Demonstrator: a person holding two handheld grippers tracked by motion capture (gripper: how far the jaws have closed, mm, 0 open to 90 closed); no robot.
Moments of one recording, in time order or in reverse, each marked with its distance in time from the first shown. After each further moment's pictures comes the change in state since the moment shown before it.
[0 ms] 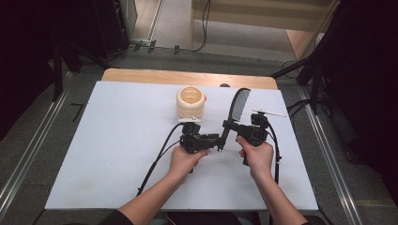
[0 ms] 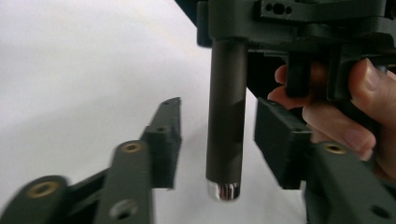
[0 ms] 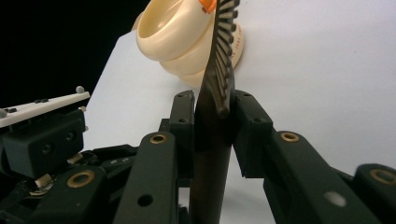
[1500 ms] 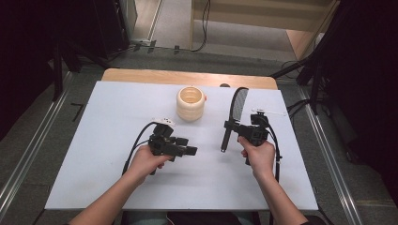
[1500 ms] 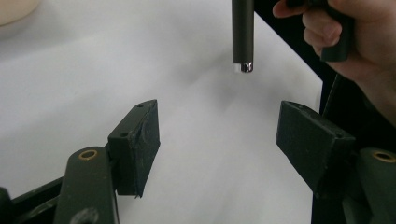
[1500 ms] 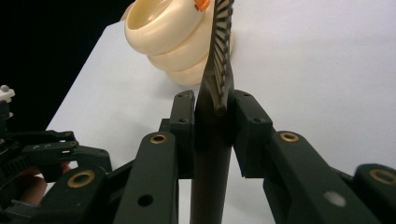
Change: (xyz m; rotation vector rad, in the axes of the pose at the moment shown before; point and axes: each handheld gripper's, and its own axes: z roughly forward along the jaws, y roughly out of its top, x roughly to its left) left arm 0.017 -0.007 -0.088 0.204 0.073 0.150; right arm -0.001 0.001 0.000 0.007 -0.047 -0.093
